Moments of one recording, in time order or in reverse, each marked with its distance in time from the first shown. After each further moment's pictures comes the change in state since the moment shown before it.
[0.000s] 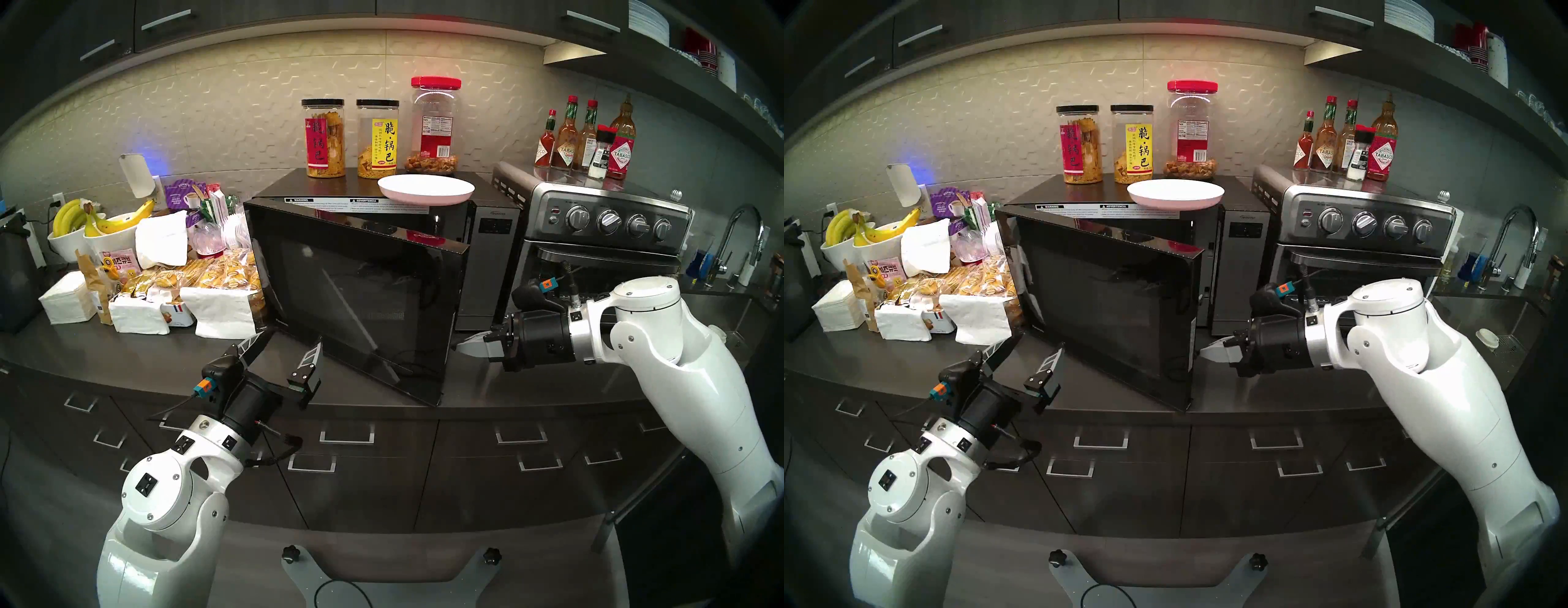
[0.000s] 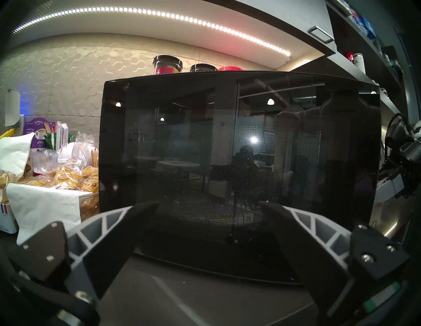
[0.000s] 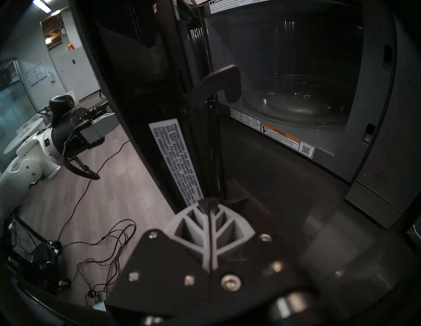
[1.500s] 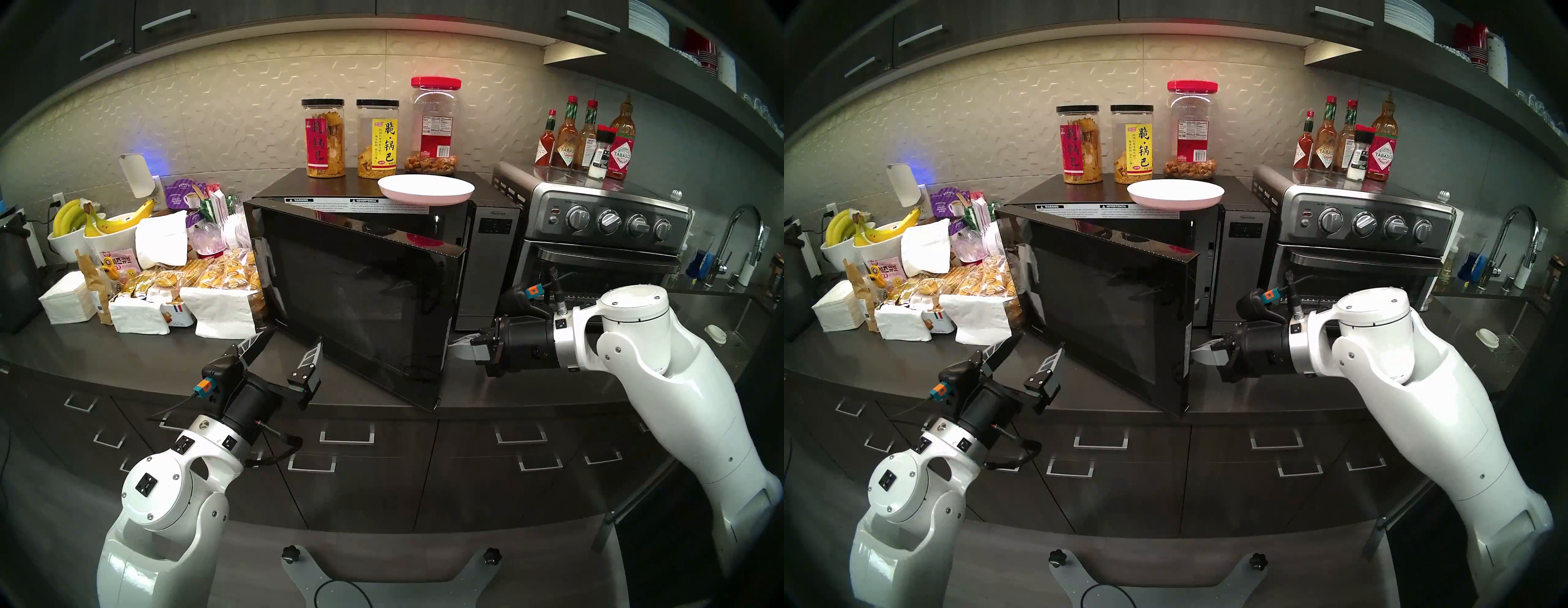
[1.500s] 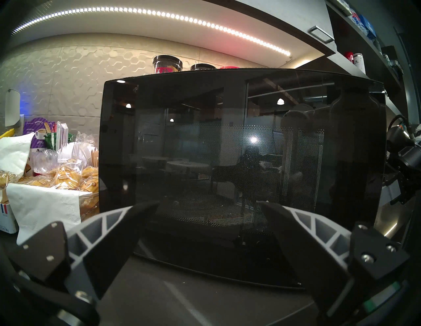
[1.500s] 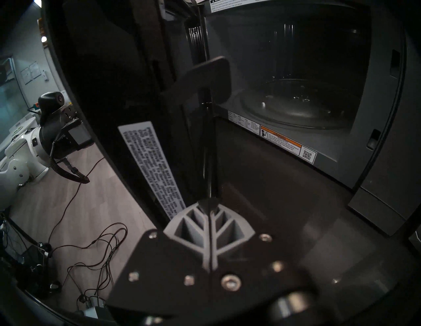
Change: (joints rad) left arm 0.000 0.000 0.000 0.000 0.000 0.000 0.000; right arm 0.007 -0.061 -0.046 -0.019 -0.036 -0.010 -0.081
